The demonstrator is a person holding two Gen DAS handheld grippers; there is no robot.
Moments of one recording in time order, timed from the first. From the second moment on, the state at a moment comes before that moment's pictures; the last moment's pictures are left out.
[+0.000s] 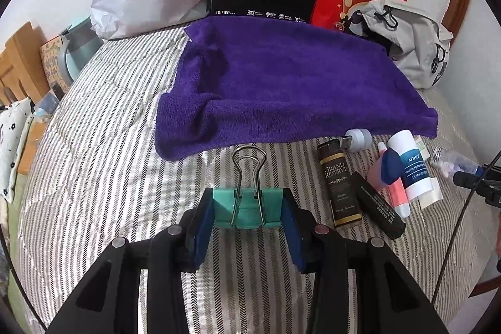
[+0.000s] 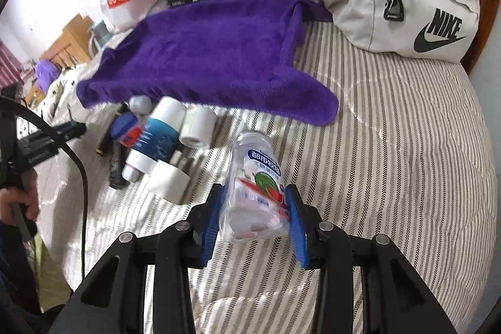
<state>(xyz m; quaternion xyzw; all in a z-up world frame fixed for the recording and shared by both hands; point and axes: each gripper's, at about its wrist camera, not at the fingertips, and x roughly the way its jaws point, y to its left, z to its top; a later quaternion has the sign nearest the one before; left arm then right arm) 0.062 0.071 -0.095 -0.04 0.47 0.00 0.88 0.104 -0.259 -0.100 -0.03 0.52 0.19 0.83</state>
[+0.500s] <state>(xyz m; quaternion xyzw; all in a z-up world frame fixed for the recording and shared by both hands) 0.064 0.063 -0.111 -0.03 0.48 0.00 0.88 0.114 -0.236 -0.122 -0.08 0.51 0.15 0.84</state>
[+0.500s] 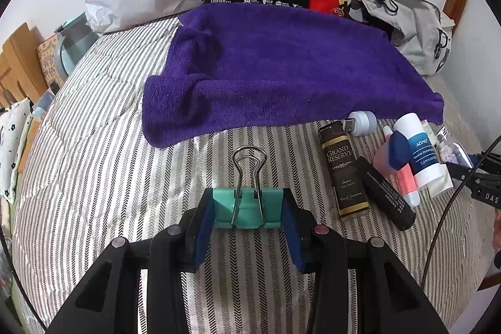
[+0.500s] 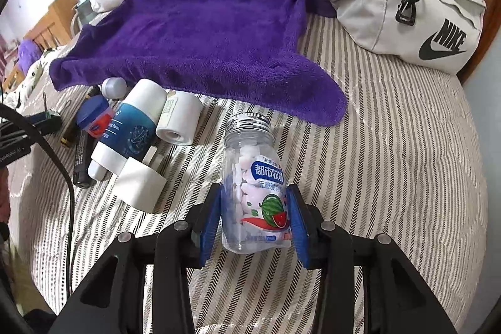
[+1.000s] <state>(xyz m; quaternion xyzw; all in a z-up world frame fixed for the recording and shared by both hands) 0.062 0.079 -0.079 -0.05 0.45 -0.01 0.89 0.107 -0.265 -0.078 0.02 0.49 0.21 0.84</state>
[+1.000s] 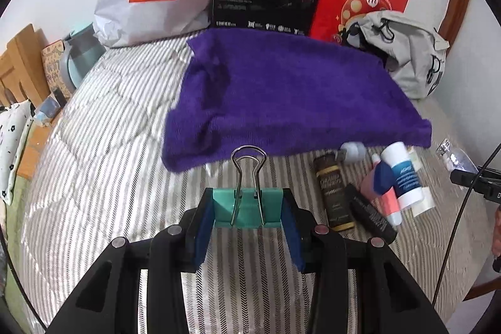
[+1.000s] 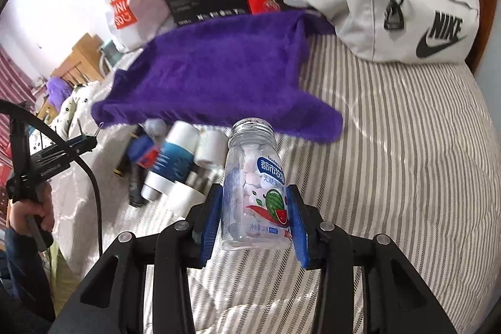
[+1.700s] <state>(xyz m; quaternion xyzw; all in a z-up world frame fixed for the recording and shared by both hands) 0.144 0.080 -0.039 -0.04 0.43 -0.03 0.90 0.198 -0.221 -0.049 0.02 0.46 0.25 0.85</state>
